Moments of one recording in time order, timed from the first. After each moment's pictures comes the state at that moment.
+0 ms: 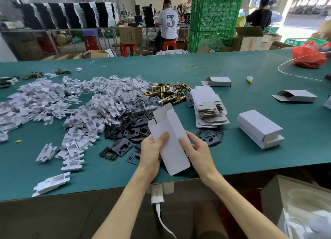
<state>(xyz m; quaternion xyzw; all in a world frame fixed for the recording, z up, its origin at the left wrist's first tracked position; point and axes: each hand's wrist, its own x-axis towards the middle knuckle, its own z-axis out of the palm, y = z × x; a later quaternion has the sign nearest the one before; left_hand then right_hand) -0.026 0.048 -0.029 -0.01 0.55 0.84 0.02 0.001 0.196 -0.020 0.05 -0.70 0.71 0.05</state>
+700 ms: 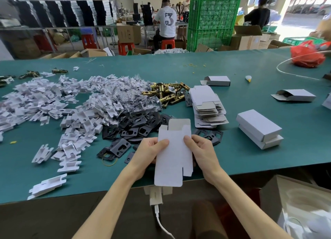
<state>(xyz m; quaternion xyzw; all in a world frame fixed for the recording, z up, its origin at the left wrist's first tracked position) -0.025 0.020 -0.017 0.04 0.71 0.69 0.14 -0.009 0.214 -0.029 0.00 -0.68 0.73 0.03</state>
